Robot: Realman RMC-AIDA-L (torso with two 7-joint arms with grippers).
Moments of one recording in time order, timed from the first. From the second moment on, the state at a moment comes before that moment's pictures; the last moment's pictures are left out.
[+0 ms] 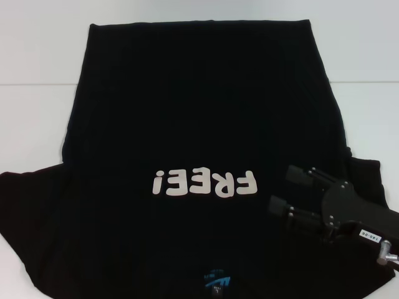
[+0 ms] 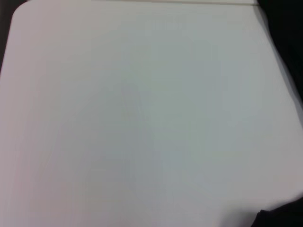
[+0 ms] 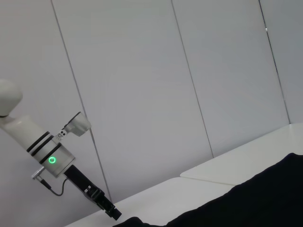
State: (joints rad) left arm -0.61 -1.92 0.48 0.83 2.86 1.20 -2.32; right arm 0.46 2.09 -0.49 -0.28 -1.88 -1.61 0.97
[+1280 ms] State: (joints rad) left arm -0.62 -1.91 0.50 0.76 2.86 1.23 -2.31; right arm 0.45 2.09 -0.49 -0.27 -1.88 -1.62 0.95
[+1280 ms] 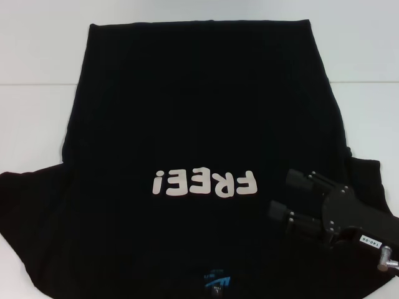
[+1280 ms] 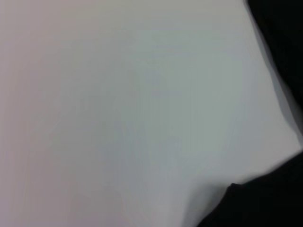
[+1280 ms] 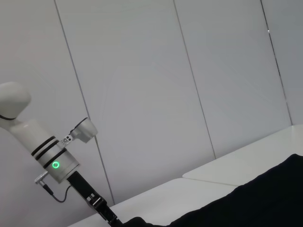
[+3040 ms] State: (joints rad) left arm -0.65 -1.87 0.47 0.69 2.86 1.23 -2.27; right arm 0.44 2.09 -0.49 -0.27 -1.87 -1.62 0.94
